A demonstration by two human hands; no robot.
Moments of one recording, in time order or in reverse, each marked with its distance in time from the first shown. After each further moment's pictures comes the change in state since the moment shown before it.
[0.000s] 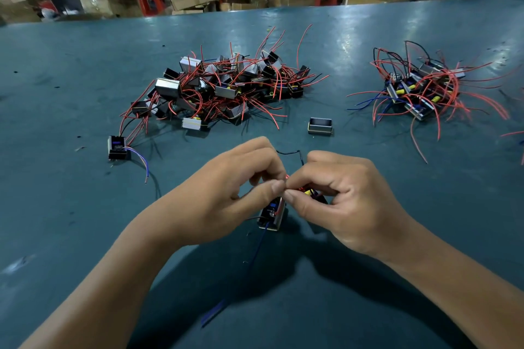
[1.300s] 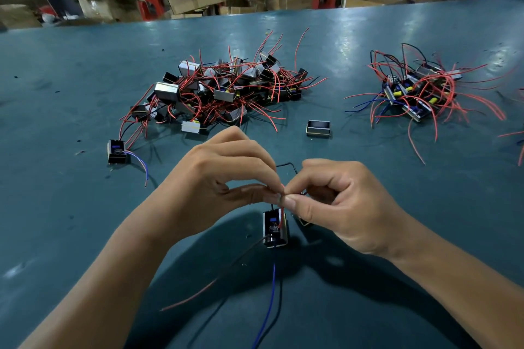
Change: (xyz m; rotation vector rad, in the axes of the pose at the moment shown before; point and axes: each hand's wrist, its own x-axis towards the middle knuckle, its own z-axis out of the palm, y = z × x) left_hand 0.001 -0.009 -0.007 0.149 0.164 0.198; right_hand -0.001 0.001 -0.001 0.309 -0.105 0.146
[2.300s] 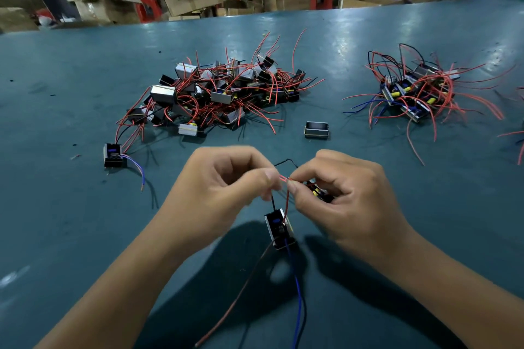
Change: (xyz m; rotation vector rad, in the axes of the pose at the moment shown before) left_hand 0.001 0.023 0.012 -0.502 0.178 -0.491; right_hand 0.001 -0.003 0.006 -0.436 0.302 -0.175
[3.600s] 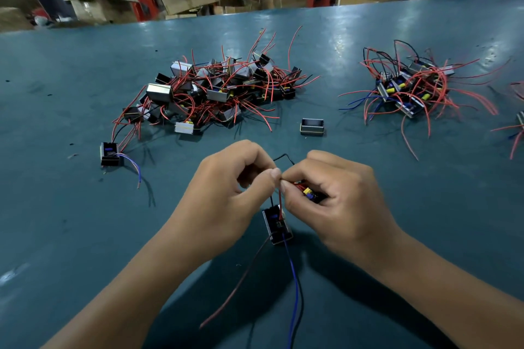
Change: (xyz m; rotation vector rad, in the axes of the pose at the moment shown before) left_hand -0.002 0.001 0.017 0.313 0.064 0.030; right_hand -0.007 -0.002 0.004 -0.036 0.029 -0.019
